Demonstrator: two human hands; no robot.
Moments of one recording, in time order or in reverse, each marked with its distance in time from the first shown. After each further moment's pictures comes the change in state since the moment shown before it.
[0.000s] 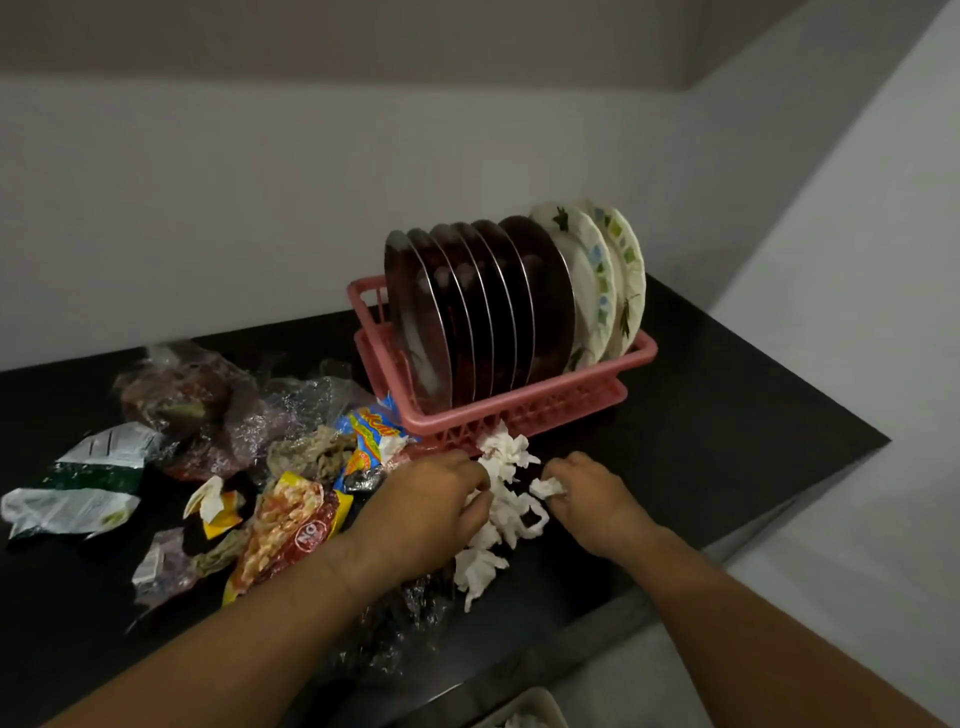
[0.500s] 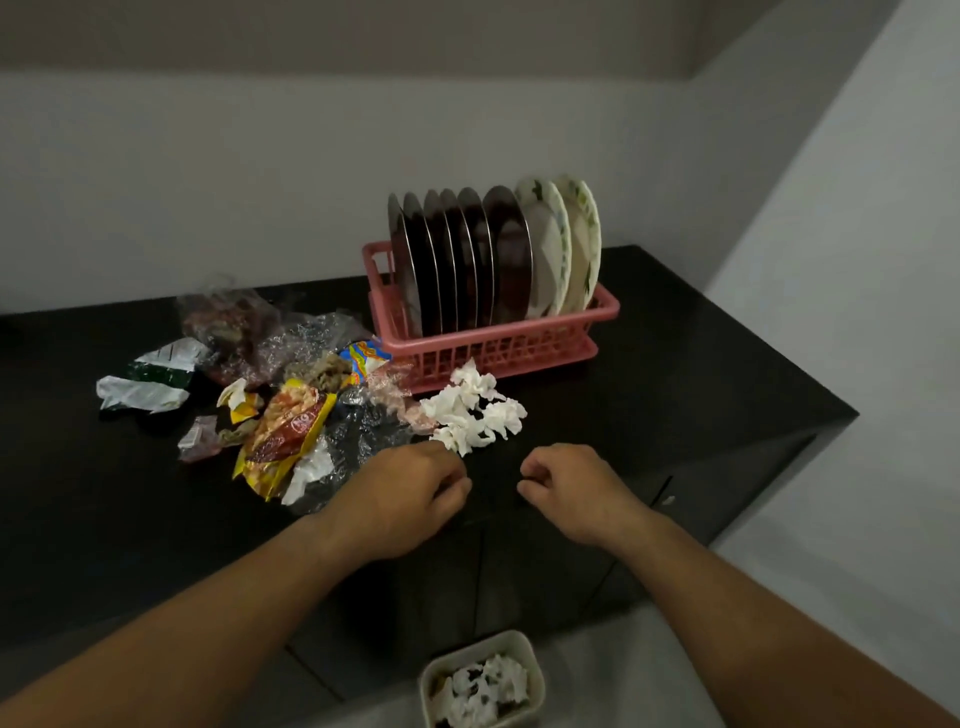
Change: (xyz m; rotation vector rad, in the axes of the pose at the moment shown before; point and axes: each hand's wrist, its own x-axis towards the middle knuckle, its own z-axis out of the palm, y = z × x) left_hand -0.071 0.106 0.007 0.023 -0.047 -0.128; right_hand -0.111 0.023 -0.024 0.149 -0.056 -0.138
